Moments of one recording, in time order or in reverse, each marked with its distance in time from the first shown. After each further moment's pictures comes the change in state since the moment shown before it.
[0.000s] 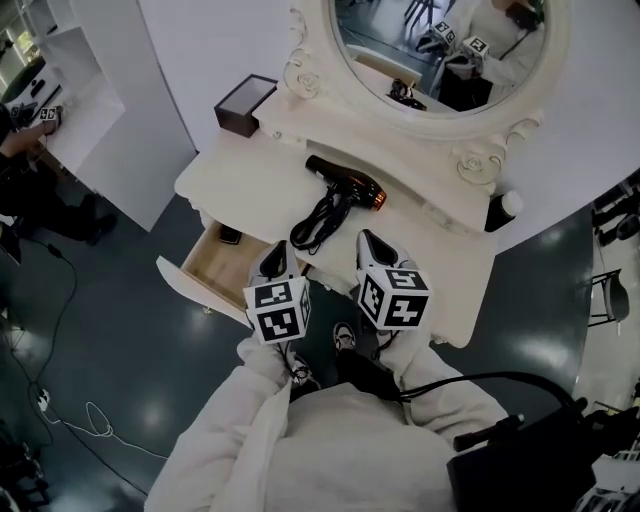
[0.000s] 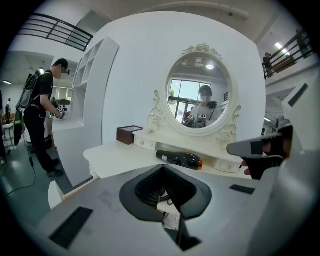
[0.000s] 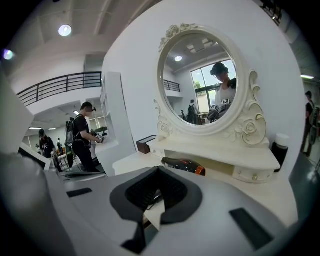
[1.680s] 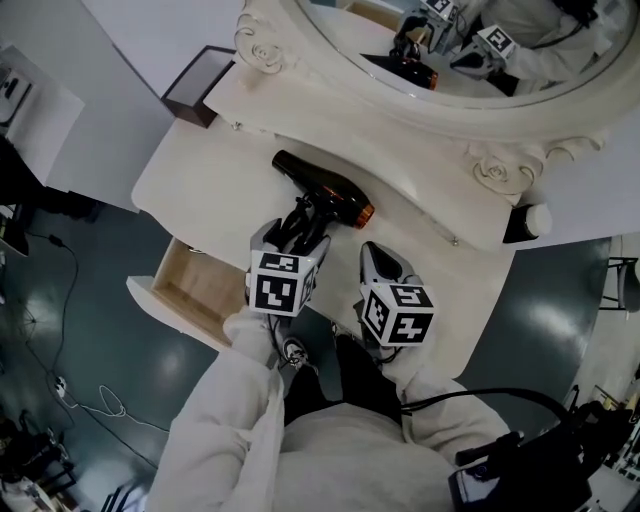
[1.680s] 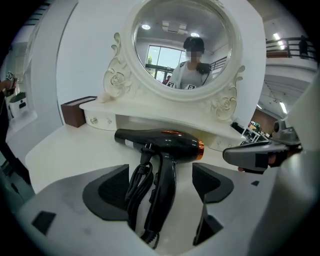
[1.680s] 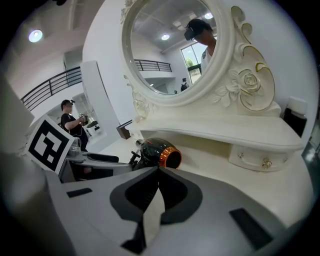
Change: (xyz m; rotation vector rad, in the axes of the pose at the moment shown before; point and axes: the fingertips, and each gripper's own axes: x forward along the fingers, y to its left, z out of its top) left arm 0.176 -0.076 -0.040 0.144 0.376 -0.243; right arm 0.089 -0.115 -0.054 0.142 0.211 0.013
